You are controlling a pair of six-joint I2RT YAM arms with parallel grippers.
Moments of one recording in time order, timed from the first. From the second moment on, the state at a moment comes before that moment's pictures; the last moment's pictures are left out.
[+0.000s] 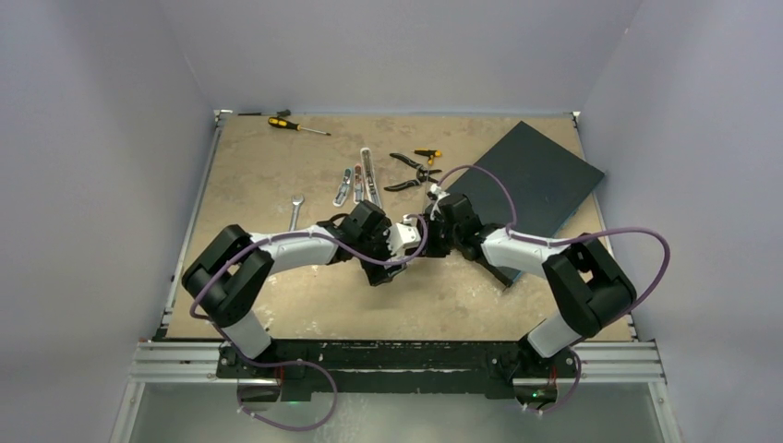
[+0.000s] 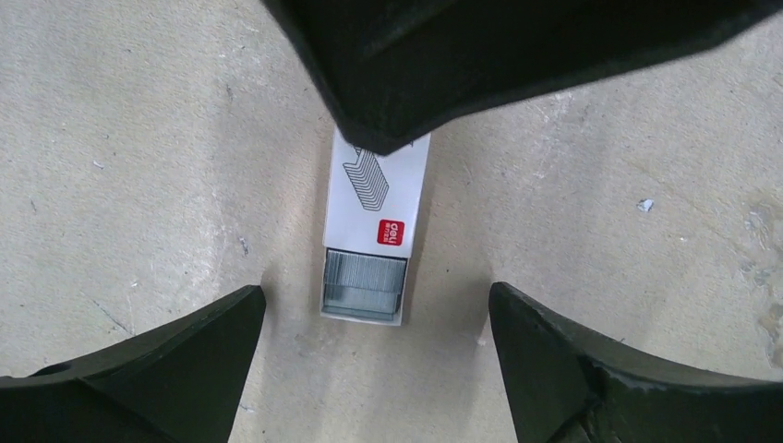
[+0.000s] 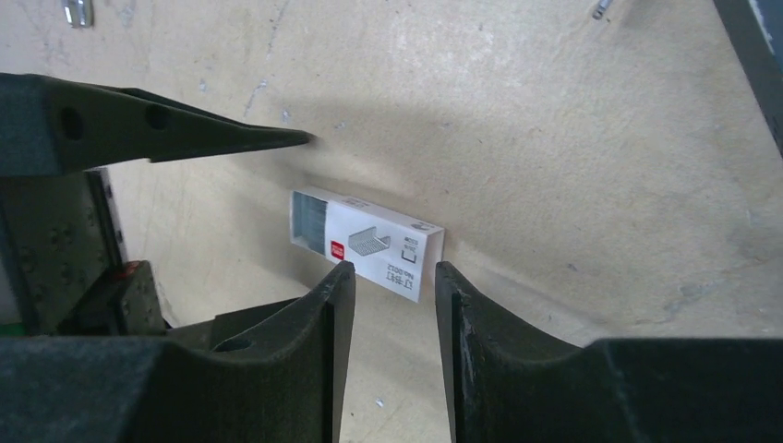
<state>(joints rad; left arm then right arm) -0.74 1.67 0.88 -0.17 0.30 0.40 0.60 1.56 0.75 0.02 -0.29 0.62</state>
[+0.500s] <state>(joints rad) -0.74 1.29 0.79 -0.16 0.13 0.23 0.60 1.51 0.75 -0.10 -0.14 0.60</state>
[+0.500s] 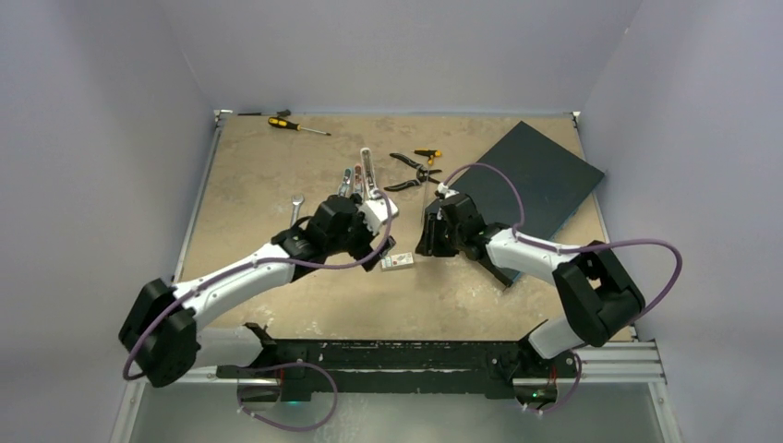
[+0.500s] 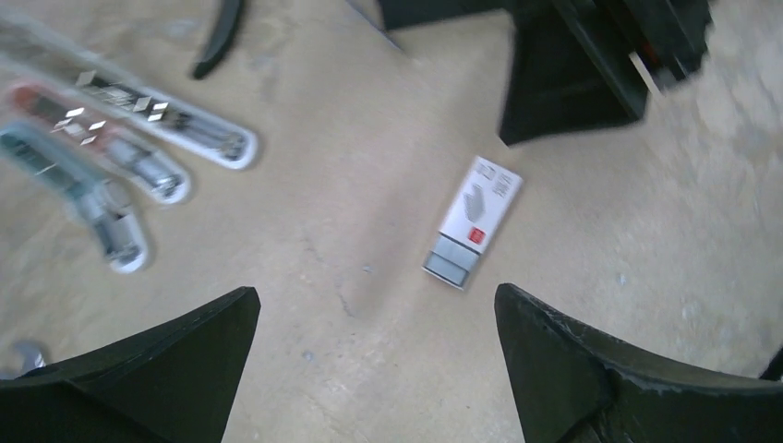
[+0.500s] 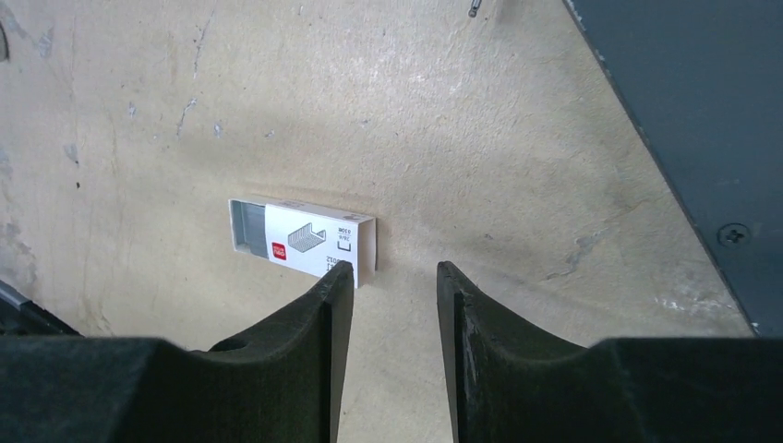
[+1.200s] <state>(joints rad) -0.68 1.32 0.79 -0.30 -0.30 -0.56 0.60 1.56 0.81 -0.11 -0.08 0.50</state>
